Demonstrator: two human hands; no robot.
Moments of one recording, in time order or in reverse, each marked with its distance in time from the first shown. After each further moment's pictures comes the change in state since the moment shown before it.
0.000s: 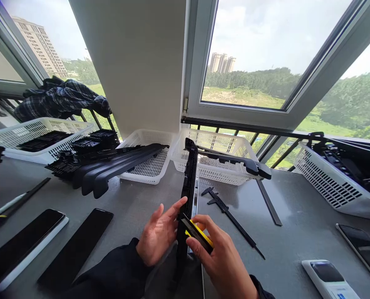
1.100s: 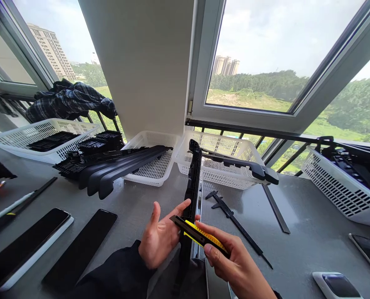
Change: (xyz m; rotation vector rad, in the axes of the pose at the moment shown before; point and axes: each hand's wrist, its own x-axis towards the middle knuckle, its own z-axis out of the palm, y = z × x) left_hand -0.001 0.006 0.001 -0.028 -0.027 -0.019; right_hand -0.005 0.017 -0.019 0.549 -0.205 0.311
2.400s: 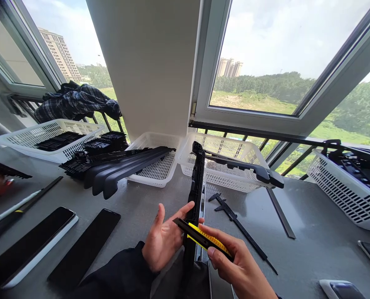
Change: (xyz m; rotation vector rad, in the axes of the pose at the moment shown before) left_hand 0.000 -0.003 -0.002 -0.005 -0.019 0.004; right_hand 0.004 -0.001 0.002 -0.023 0.027 -0.001
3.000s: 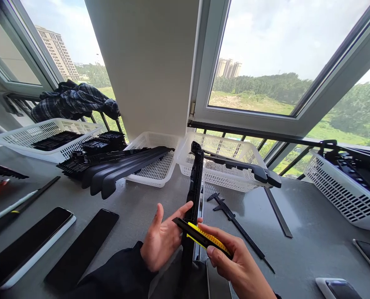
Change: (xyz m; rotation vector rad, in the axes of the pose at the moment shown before) left_hand -0.001 0.001 0.002 -0.007 -0.002 -0.005; right_hand 0.001 0.004 -0.004 0.018 -0.002 0.024
